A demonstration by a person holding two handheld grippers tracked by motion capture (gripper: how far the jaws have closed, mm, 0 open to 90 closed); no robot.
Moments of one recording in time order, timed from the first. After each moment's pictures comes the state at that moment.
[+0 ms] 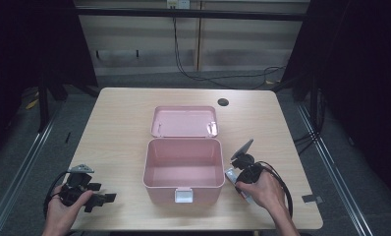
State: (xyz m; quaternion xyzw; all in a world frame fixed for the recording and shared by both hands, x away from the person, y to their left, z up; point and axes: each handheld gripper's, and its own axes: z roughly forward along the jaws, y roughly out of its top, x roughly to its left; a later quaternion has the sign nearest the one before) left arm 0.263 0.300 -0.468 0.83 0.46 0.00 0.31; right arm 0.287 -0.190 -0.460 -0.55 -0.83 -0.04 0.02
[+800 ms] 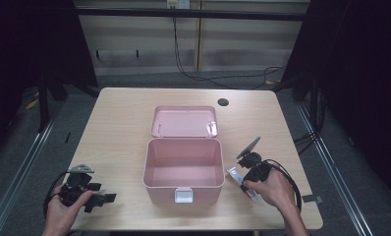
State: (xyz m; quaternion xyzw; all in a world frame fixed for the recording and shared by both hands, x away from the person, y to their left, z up) left arm 0.263 0.300 -0.468 0.83 0.45 0.00 0.31; right arm 0.283 -0.208 -0.445 -0.52 -0.85 -0.06 0.04
